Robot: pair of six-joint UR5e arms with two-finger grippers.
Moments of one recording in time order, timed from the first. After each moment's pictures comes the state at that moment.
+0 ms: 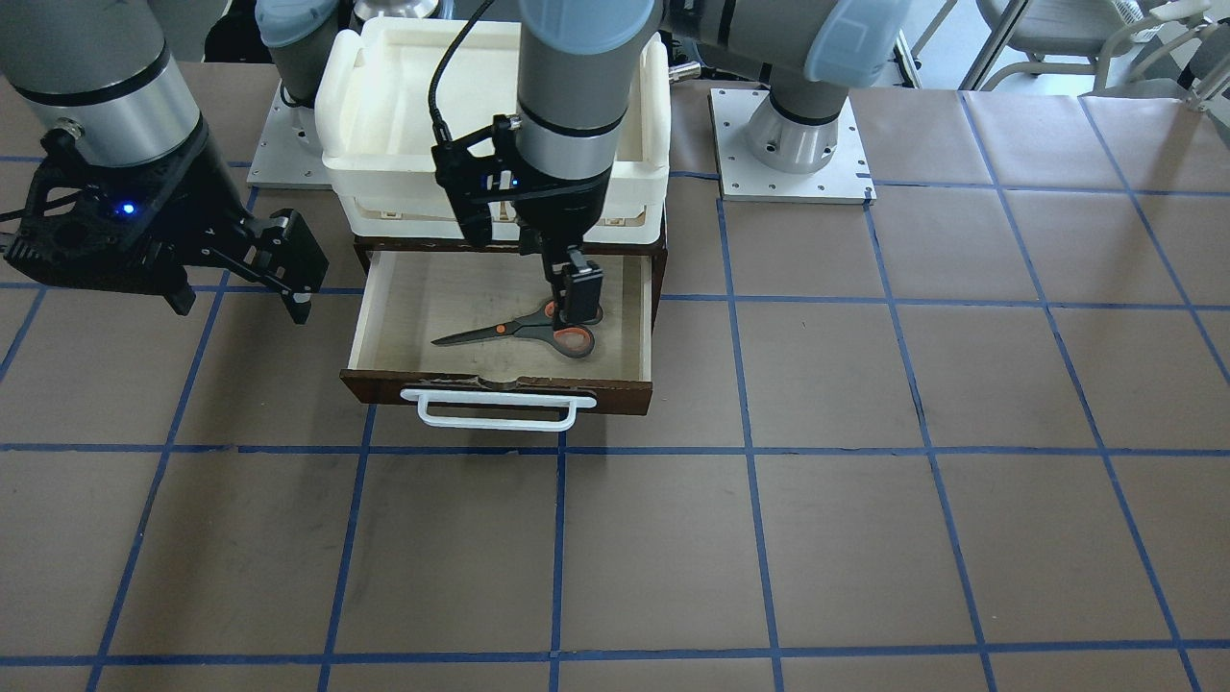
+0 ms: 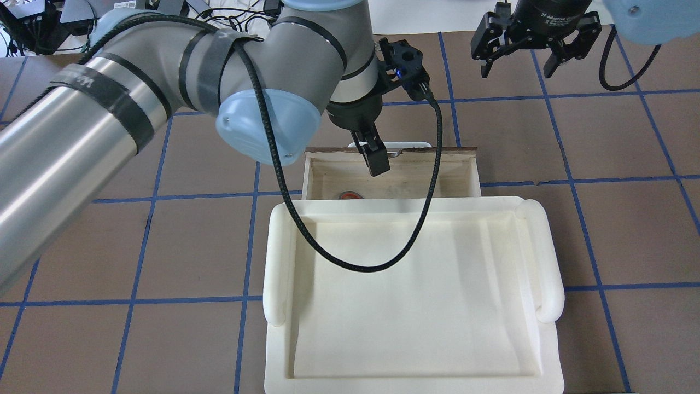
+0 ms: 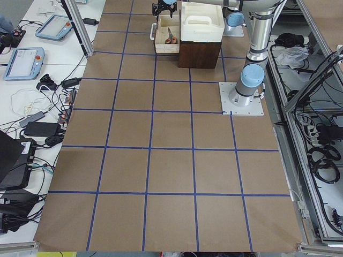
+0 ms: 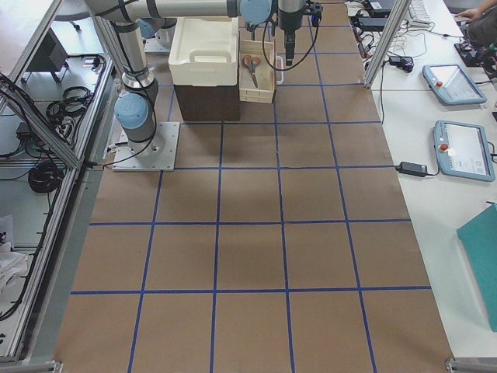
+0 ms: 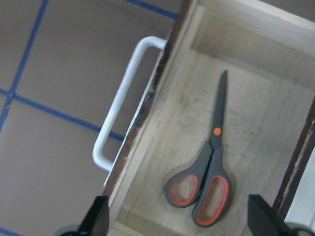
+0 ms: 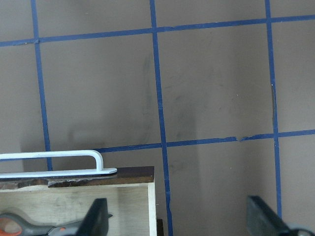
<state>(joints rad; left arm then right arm) -1.95 -1.78 -1.47 -1.34 1.49 0.73 1.56 -1.45 1.42 -1.64 -1.58 0.07</state>
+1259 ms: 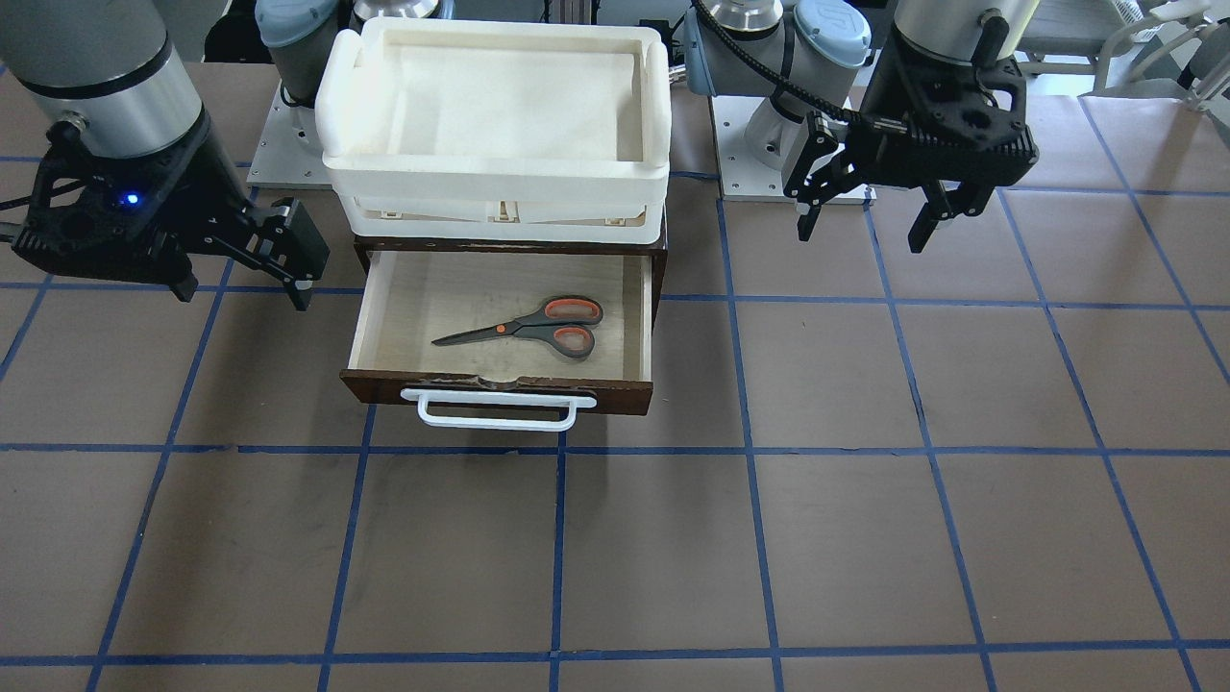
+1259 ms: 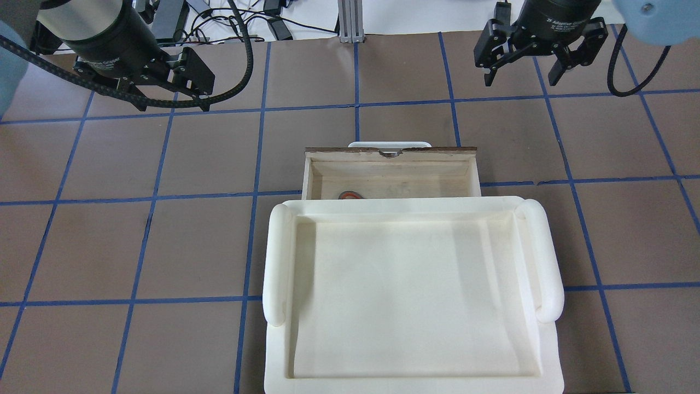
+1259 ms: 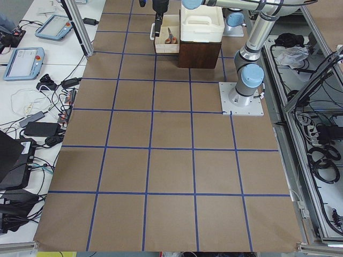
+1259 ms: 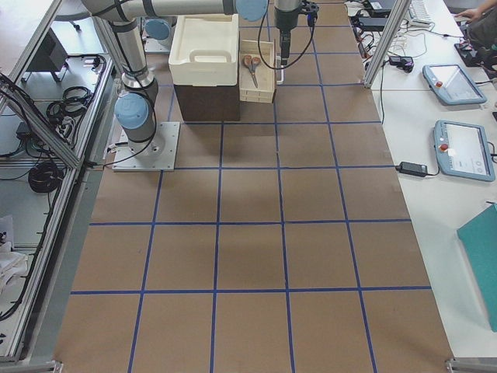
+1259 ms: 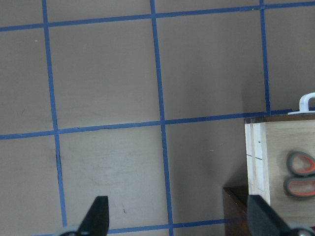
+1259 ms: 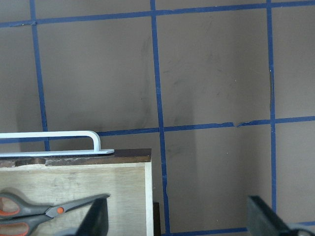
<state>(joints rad) -1.56 -1.55 -1.52 -1.53 1.55 0.07 1.56 -1.48 1.43 -1.58 -1.58 0.05</state>
